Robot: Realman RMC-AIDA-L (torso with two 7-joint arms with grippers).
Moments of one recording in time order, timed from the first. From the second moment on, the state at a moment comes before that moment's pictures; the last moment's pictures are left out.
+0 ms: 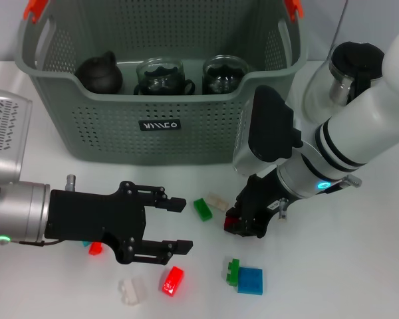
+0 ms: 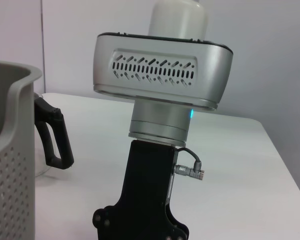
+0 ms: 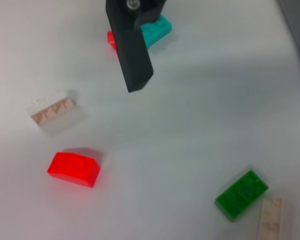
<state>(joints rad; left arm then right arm) -0.45 -2.17 0.75 0.90 2.15 1.76 -1.26 0.91 2.11 -1.61 -0.66 -2.25 -1.13 1.95</state>
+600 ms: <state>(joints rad) -0.44 -2.17 0.71 0.90 2.16 1.78 -1.26 0.87 2.10 -1.57 -0.76 -2.25 -1.24 1.96</state>
